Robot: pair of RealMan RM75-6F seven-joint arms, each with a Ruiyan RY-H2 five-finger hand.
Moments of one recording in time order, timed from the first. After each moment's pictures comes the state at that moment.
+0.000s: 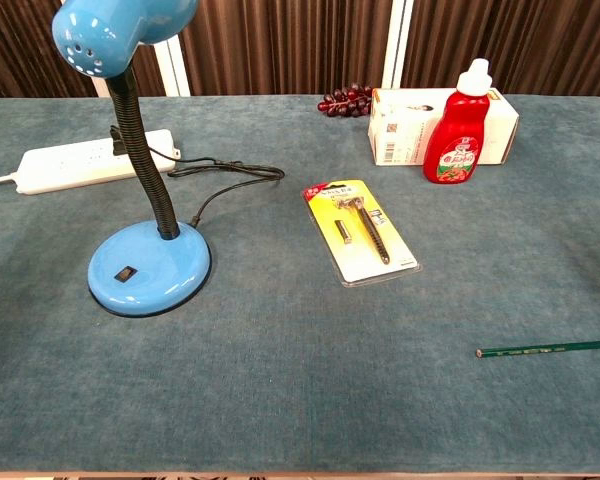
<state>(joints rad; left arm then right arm) -0.10 -1.12 -0.03 -1.67 1.52 1.49 0.08 0.04 -1.17 0.09 -1.69 -1.50 1.55 -0.12</state>
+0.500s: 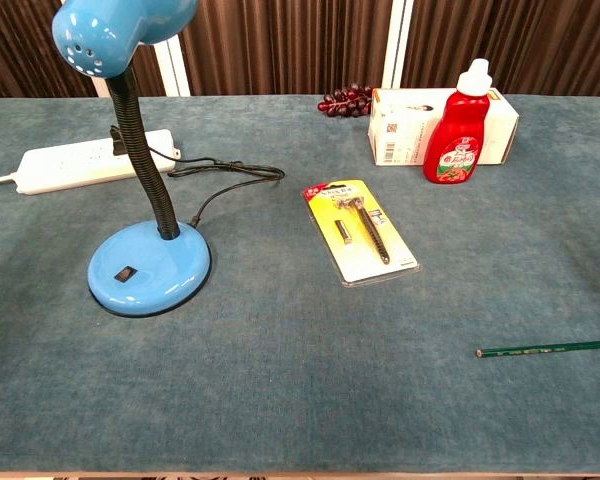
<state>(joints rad) -0.09 -1.12 -0.03 -1.67 1.52 1.50 0.07 0.04 -1.17 0.09 -1.69 -1.50 1.55 -0.12</state>
